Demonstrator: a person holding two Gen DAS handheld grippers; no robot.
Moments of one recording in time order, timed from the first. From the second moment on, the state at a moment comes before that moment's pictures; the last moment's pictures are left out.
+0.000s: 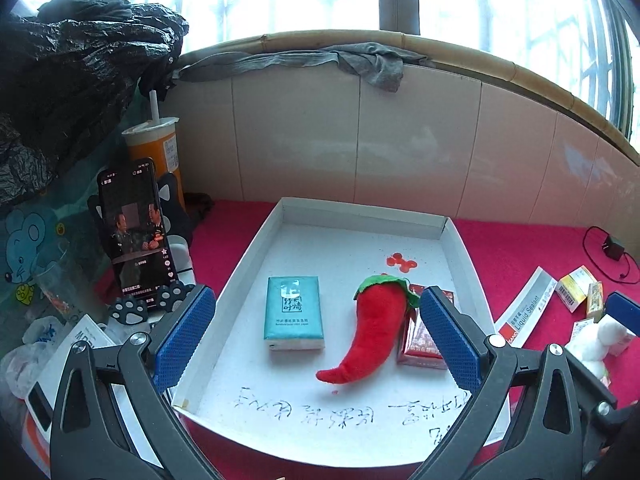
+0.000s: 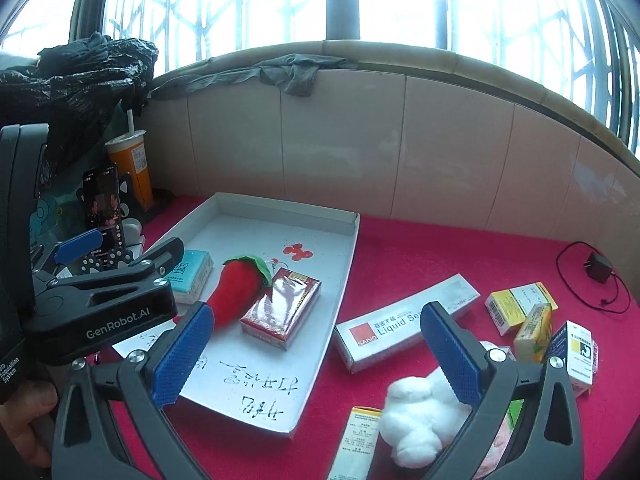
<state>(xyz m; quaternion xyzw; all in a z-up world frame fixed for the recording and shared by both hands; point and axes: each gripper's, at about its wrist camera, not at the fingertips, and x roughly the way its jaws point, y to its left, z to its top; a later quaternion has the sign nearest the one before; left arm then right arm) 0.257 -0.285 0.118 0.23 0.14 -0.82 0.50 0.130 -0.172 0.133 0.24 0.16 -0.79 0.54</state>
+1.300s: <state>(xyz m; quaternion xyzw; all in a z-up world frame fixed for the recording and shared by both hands) 0.194 -0.169 0.095 0.31 0.11 -0.89 0.33 -0.008 -0.012 0.109 0.31 0.04 -0.86 0.40</state>
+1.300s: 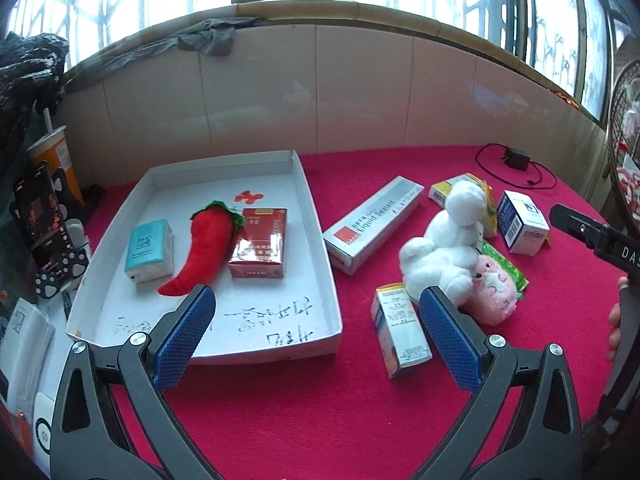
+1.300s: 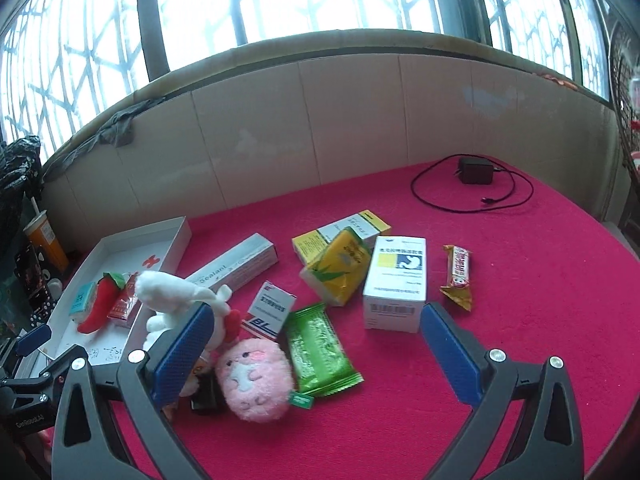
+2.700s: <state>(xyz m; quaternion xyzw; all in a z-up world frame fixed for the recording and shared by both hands) 0.064 -0.172 0.072 0.41 0.08 -0.89 0.18 -0.001 -0.055 0.032 0.39 0.13 -0.73 0.55</state>
